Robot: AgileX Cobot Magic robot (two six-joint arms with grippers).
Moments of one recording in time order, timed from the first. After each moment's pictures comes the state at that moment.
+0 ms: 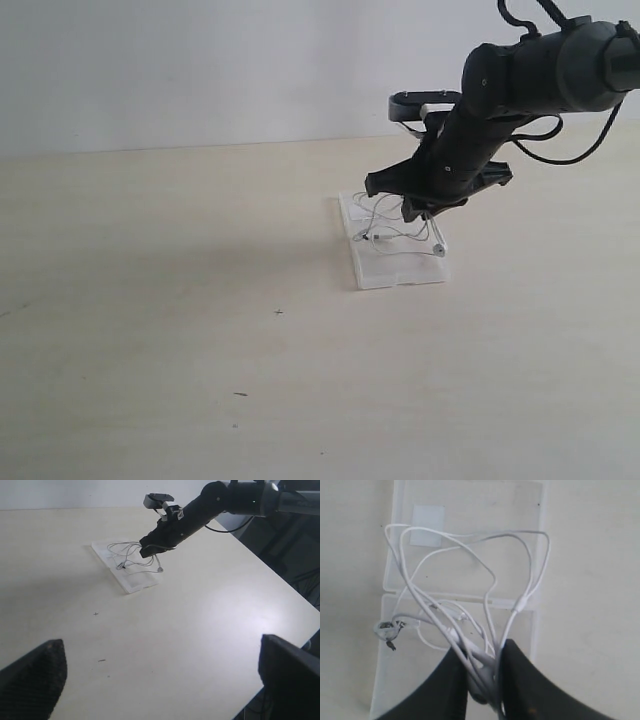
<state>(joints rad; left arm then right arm) -0.60 0.43 -0.73 -0.06 0.79 -0.37 0.31 2.13 -1.54 0.10 0.67 0.05</state>
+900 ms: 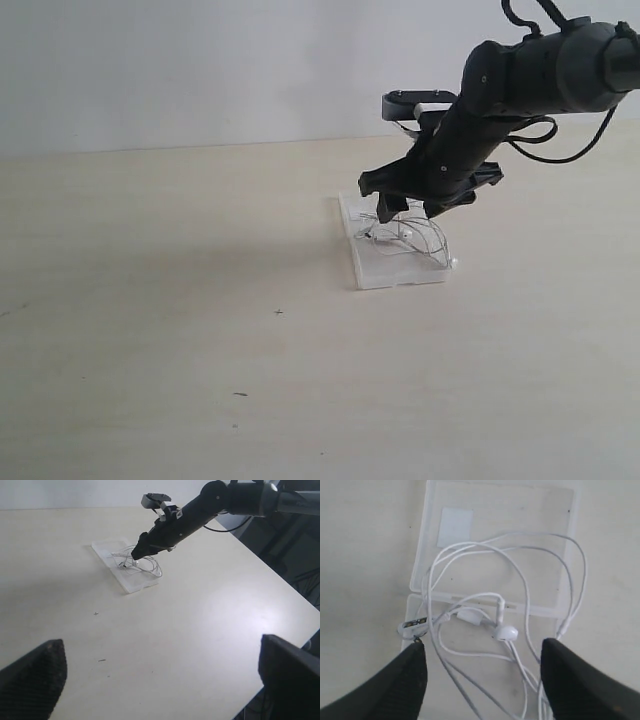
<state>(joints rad) -0.60 0.43 -0.73 -0.06 0.79 -0.37 0.31 2.13 -1.54 0.19 0.66 -0.05</state>
